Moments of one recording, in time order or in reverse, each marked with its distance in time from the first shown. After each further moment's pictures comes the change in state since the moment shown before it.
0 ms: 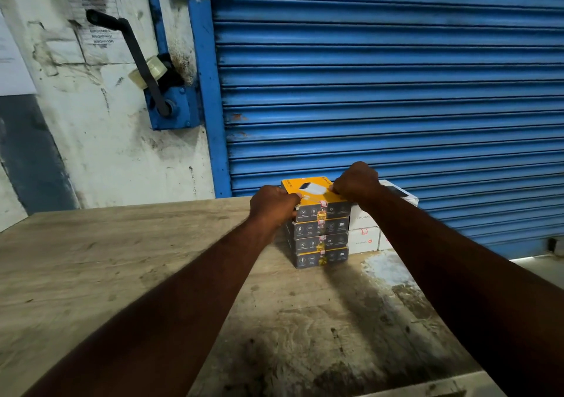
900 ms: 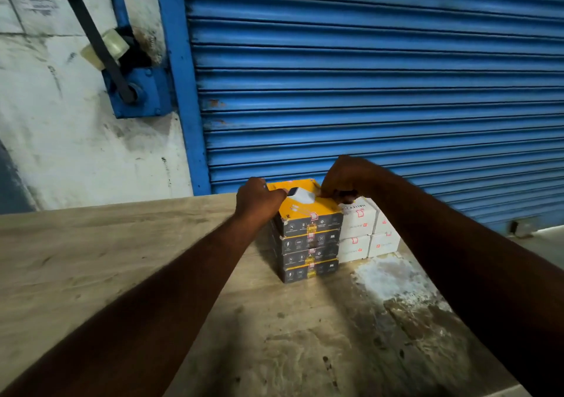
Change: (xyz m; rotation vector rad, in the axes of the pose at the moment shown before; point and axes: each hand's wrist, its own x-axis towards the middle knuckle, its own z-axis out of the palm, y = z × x) left_hand 0.049 0.009 0.006 0.240 -0.004 -0.016; right_hand 0.032 -0.022 -0.027 -0.243 -0.436 0.016
